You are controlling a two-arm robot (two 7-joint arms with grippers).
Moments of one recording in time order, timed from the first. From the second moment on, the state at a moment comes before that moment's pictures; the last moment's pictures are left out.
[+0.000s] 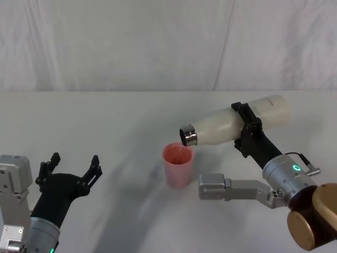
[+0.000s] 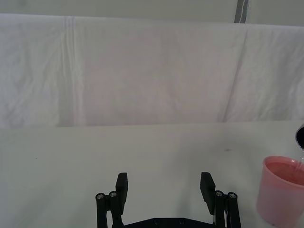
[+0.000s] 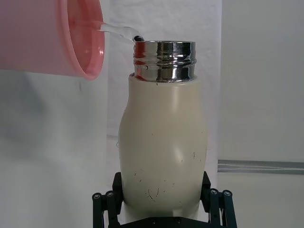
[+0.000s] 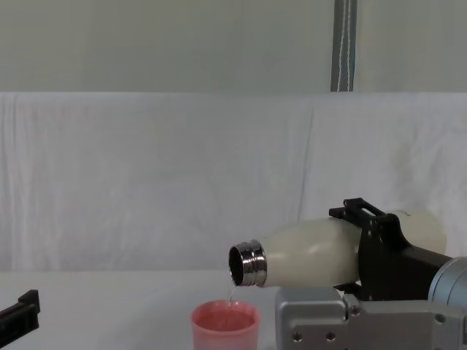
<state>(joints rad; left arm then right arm) 0.27 0.24 0.04 -1.85 -0.25 -0.02 -0.02 0.33 0.37 -0.63 -1.50 -1.11 0.14 0.01</state>
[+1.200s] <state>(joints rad) 0.27 0.24 0.04 -1.85 -0.25 -0.02 -0.02 0.29 0.32 -0.55 -1.52 -0.94 0.10 0.03</state>
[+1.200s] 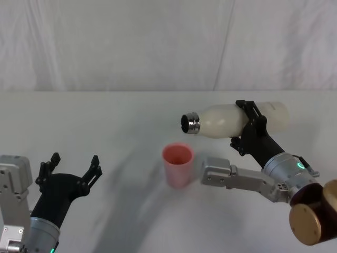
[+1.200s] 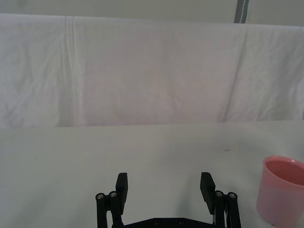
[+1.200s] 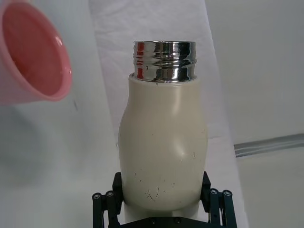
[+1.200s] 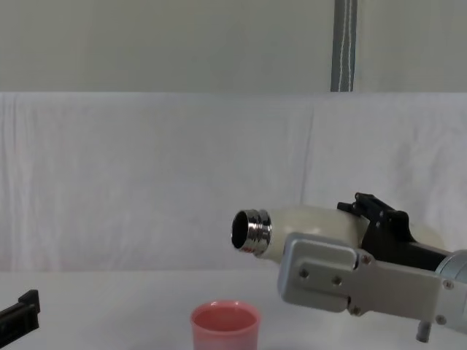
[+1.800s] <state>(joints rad) 0.27 0.24 0.04 -1.85 -0.25 -0.02 -0.02 0.26 0.30 -0.49 -1.55 -0.86 0.08 0.03</state>
